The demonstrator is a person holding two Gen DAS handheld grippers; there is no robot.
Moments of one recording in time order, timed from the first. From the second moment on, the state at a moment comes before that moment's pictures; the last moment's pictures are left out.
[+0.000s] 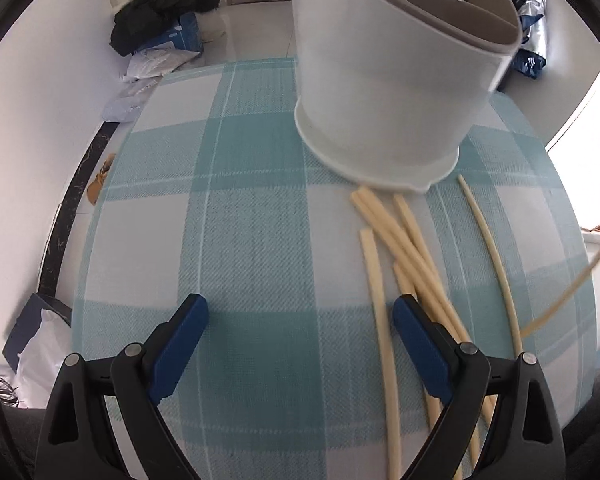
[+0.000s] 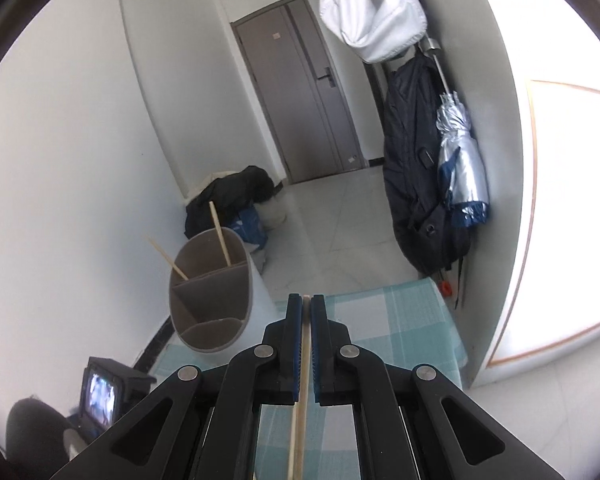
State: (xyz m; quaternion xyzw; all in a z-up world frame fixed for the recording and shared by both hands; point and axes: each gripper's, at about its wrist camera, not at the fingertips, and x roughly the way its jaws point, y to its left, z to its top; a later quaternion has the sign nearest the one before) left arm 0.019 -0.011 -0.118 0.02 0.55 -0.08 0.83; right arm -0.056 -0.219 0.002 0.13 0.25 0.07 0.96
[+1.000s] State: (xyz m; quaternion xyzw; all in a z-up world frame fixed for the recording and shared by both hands) left arm -0.008 -0.001 -0.036 -0.05 0.41 -0.16 0.90; right arm -0.083 -0.218 0.013 0.12 0.24 0.10 0.96
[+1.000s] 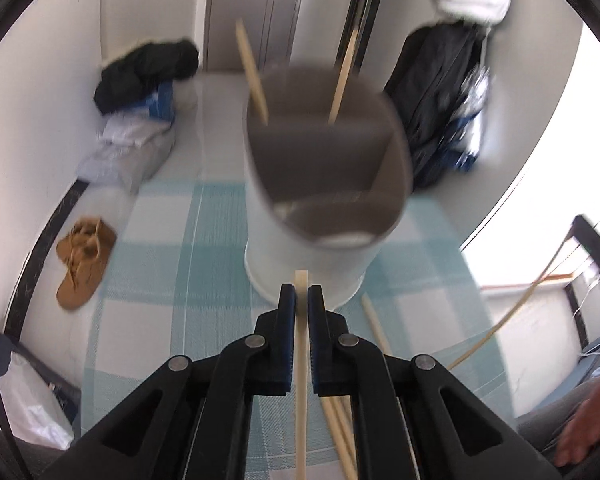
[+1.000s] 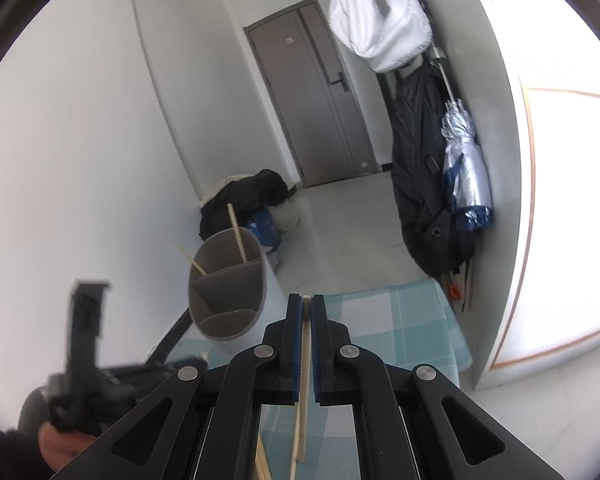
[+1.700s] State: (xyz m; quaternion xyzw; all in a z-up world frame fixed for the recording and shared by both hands) left arm -0.029 -0.007 0.012 -0.03 0.35 -0.20 0.92; right arm -0.107 -0.174 0.030 0.06 0.21 0.11 0.97
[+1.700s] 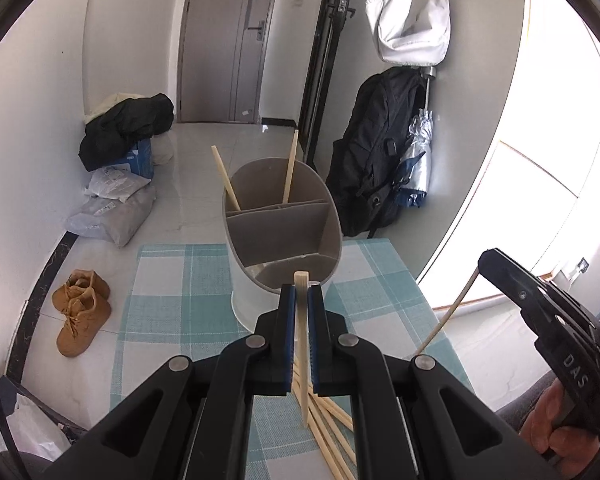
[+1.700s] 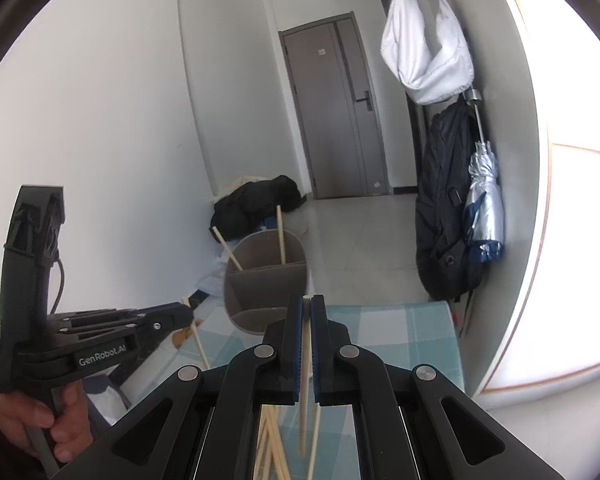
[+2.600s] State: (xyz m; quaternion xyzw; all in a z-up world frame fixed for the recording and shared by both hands) left arm -0.027 -0.003 0.048 -0.03 0.35 -0.25 0.90; right arm -0.094 -0.156 0.048 0.05 0.21 0.12 0.97
